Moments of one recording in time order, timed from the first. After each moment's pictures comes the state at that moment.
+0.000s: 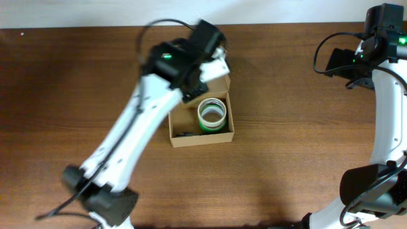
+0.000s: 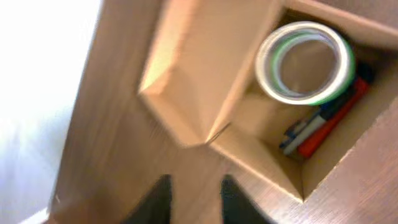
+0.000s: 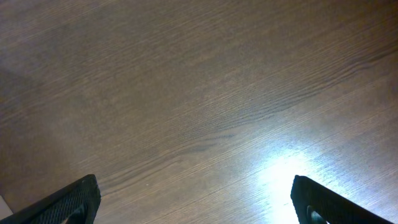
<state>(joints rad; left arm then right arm) -0.55 1.86 2.09 -1.37 -0.28 0.54 -0.21 1.81 1.93 -1.31 0.16 0.19</state>
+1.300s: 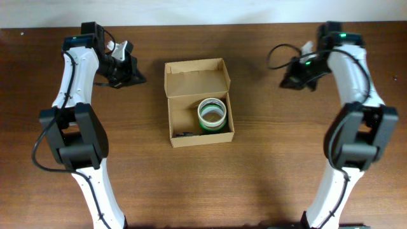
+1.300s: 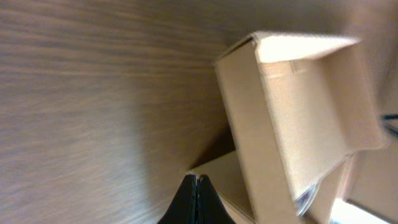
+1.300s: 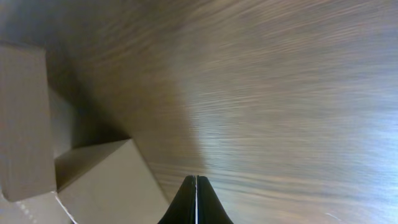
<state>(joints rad) 0.11 2.30 2.03 -1.18 0.65 -0.05 -0.11 2.23 1.94 -1.22 -0.51 0.25</state>
